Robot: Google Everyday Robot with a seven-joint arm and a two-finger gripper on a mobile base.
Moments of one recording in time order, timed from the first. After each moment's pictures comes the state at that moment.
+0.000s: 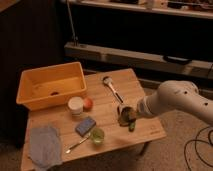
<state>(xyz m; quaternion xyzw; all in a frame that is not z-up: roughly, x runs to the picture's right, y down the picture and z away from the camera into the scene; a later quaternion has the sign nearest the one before) 0.129 0.121 0.655 -0.30 0.00 0.66 0.69</state>
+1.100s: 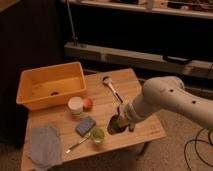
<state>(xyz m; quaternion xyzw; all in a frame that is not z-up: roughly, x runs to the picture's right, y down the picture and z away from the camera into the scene) 0.062 0.140 0.610 -0.35 -0.01 0.51 0.78</state>
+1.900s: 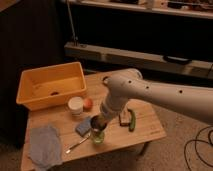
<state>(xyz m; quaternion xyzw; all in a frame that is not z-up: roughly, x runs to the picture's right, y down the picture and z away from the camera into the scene) -0.014 0.152 0.659 -0.40 0.03 0.45 0.80</state>
